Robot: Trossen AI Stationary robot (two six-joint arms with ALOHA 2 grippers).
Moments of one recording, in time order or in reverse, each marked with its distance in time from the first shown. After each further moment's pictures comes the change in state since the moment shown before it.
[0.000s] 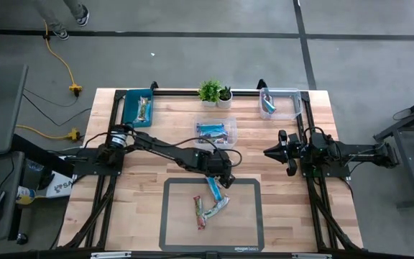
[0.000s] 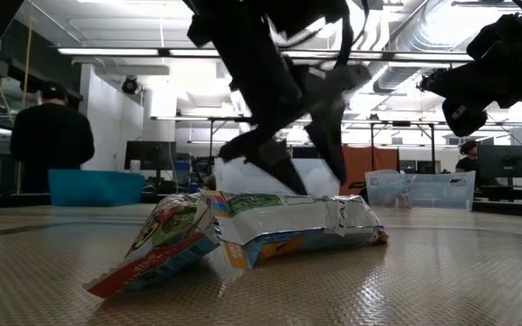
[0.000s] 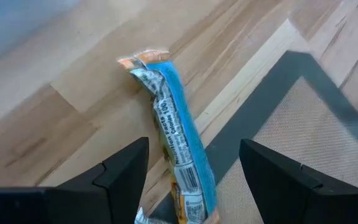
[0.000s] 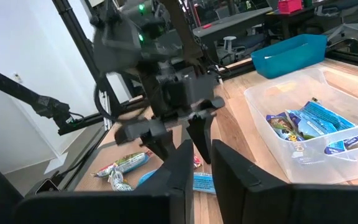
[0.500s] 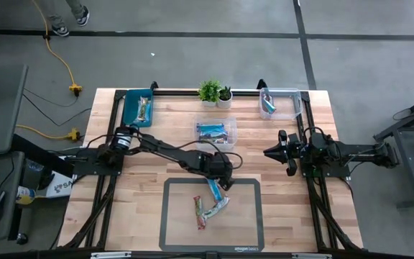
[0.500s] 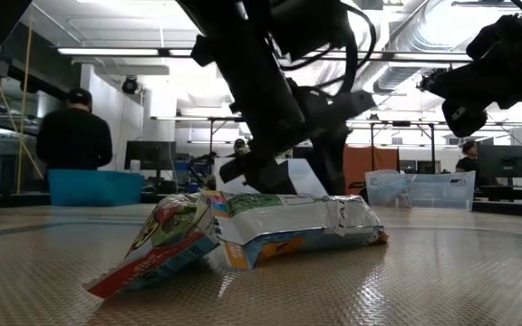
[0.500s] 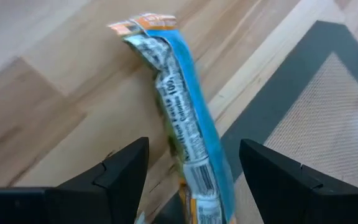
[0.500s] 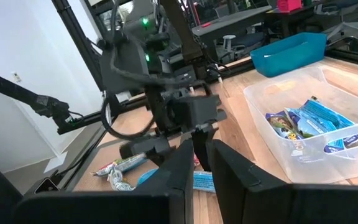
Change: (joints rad) left arm 0.000 0.063 0.000 0.019 0.044 0.000; right arm 0.000 0.005 0.000 -0.003 0.001 0.000
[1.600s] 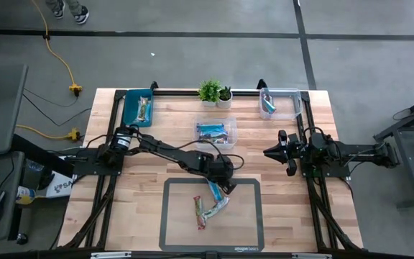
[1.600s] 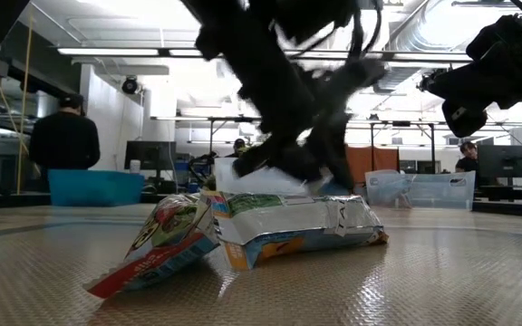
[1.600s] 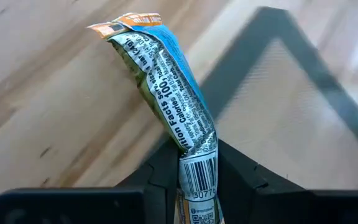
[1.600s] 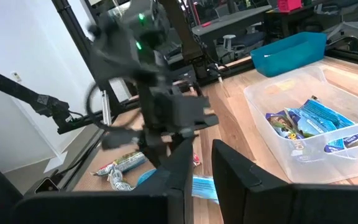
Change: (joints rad) left arm -0.001 -0.011 0.007 0.068 0.106 0.019; right arm 0.000 0.002 0.000 0.002 0.000 0.000
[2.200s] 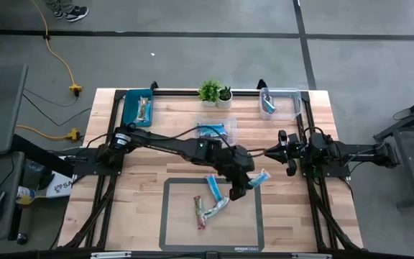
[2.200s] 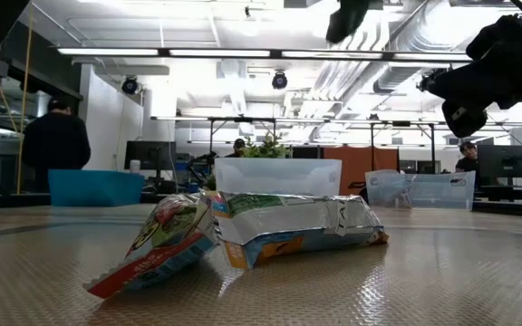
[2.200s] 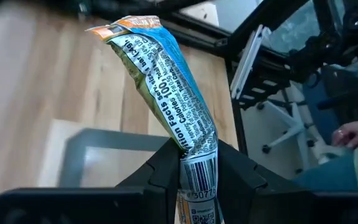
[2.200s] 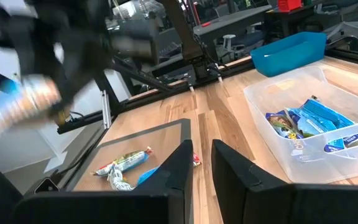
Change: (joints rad) left arm 0.001 -0.007 0.494 -0.178 0.281 0.493; right arm 0.000 0.000 0.000 -0.002 0.000 0.000
